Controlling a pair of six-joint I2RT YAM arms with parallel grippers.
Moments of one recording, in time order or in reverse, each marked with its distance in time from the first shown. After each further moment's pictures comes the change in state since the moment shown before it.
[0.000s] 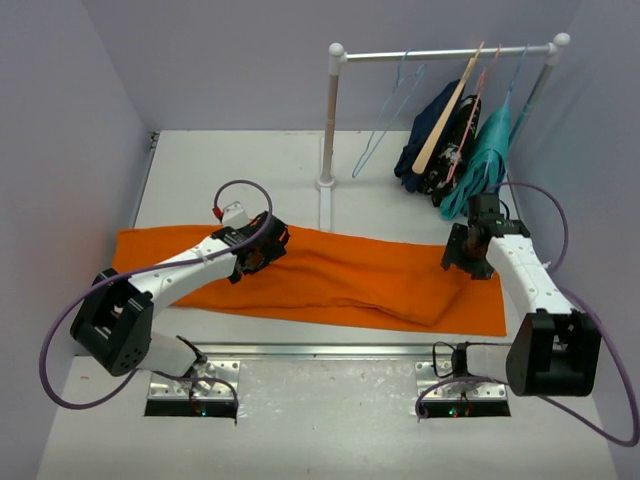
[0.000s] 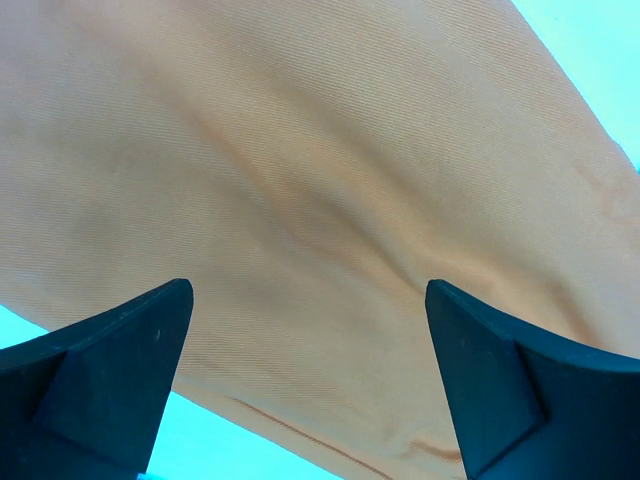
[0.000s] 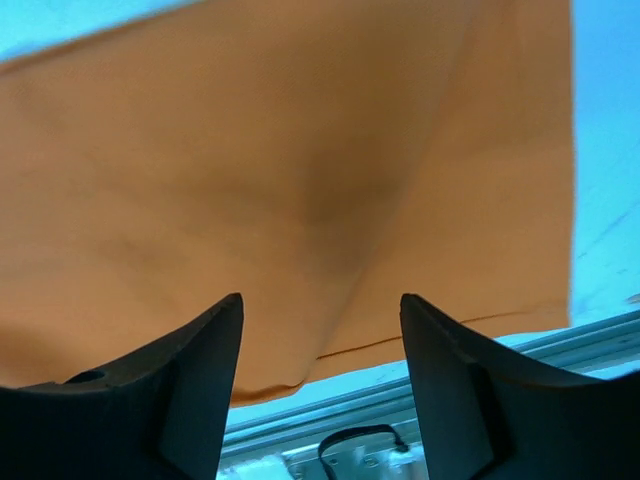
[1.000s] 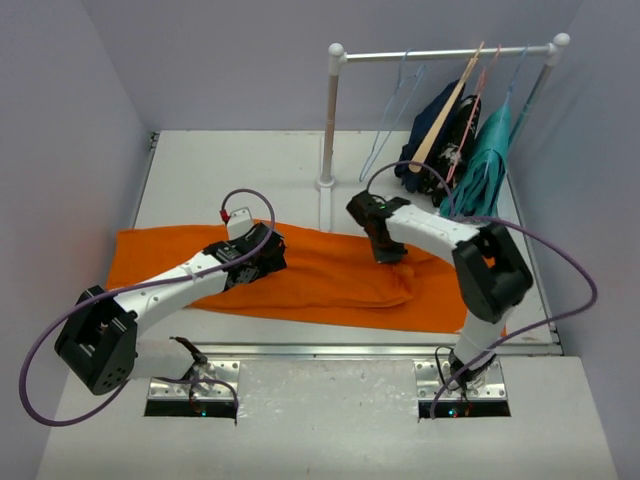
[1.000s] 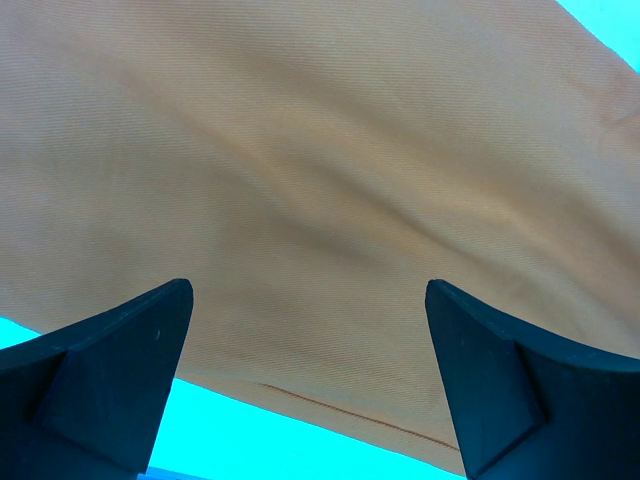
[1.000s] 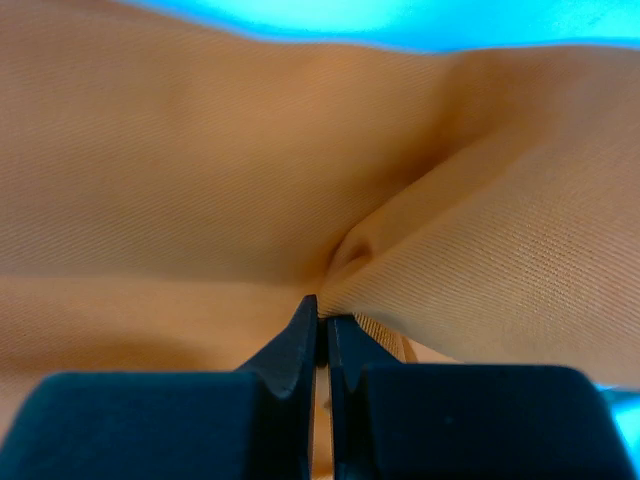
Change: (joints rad) left arm -0.043 -0.120 -0.109 0.092 0.028 0.196; right arm 0.576 0.486 0.276 0.013 0.268 0.139
